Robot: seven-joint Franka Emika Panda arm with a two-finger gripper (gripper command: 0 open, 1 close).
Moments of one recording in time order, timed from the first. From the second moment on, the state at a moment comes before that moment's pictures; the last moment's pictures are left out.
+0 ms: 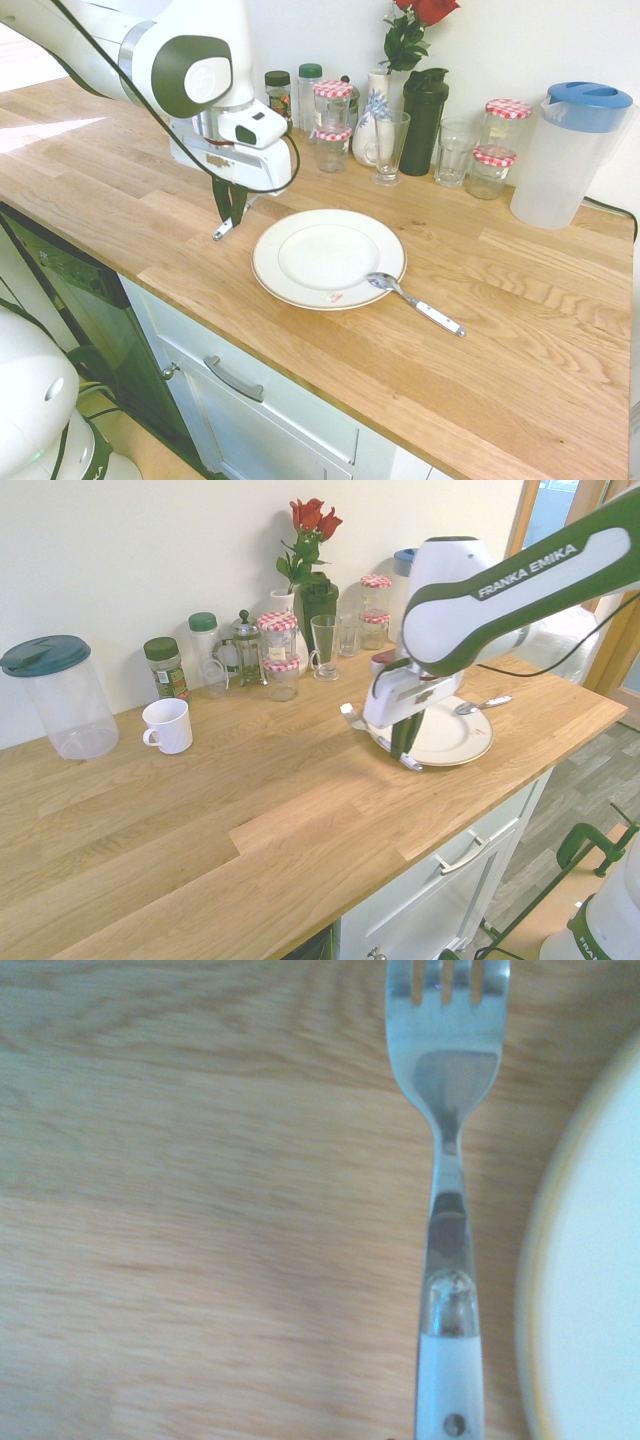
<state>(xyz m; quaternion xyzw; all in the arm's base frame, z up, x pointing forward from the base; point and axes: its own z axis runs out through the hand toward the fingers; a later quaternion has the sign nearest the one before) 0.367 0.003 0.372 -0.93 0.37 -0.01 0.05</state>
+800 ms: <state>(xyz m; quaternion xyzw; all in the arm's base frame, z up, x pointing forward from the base) 0.351 -0.083 0.359 -0.90 0.42 0.01 0.06</state>
